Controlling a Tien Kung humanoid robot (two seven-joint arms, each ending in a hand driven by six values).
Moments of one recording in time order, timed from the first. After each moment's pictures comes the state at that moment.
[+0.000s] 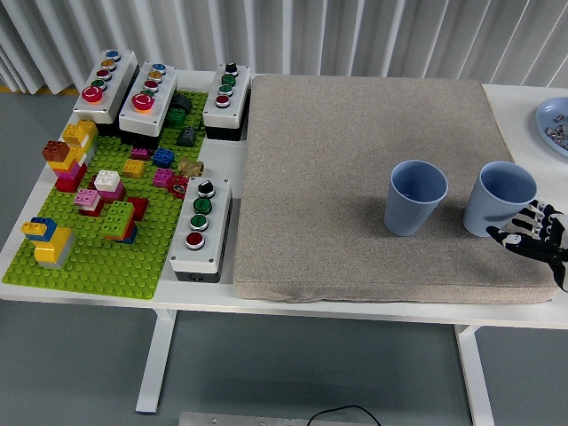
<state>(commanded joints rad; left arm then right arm) -0.08 0.16 -0.56 -0.18 0.34 0.06 0.12 0.07 -0.53 1.18 1.60 -0.94 -0.38 -0.30</state>
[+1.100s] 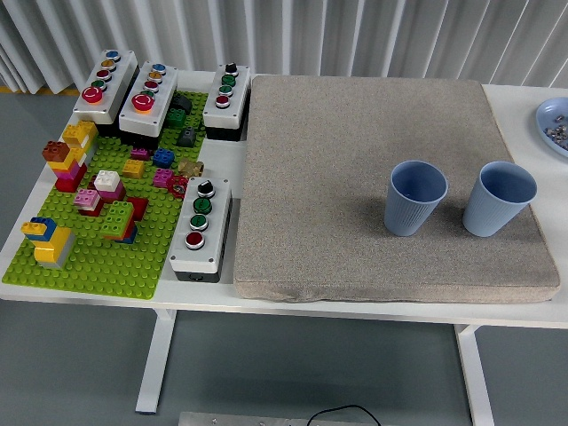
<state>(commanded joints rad) -0.09 0.16 -0.54 -0.18 0.33 0.06 0.12 0.41 -0.49 1.39 1.41 -1.00 -0.43 -0.28</state>
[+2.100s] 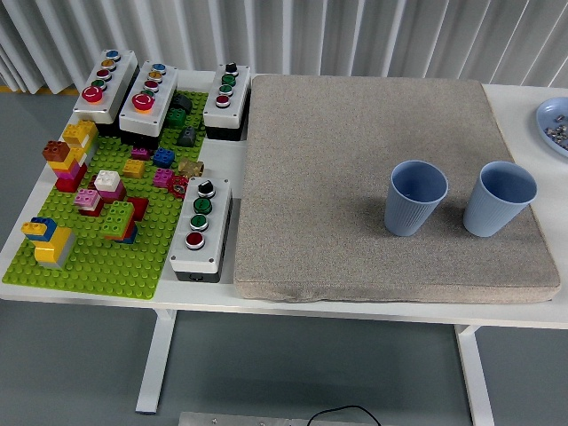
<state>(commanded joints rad) -0.10 0.16 -0.50 -0.18 0.30 0.06 0.12 0.57 -0.33 1.60 1.20 -0.29 -0.37 -0.16</state>
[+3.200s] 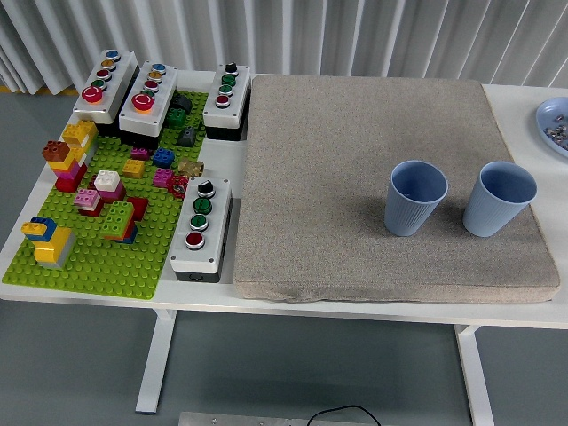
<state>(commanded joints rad) -0.10 0.16 -0.50 -0.18 0.30 0.05 0.12 0.57 -0.33 1.50 1.29 -0.71 -0.65 -0.05</state>
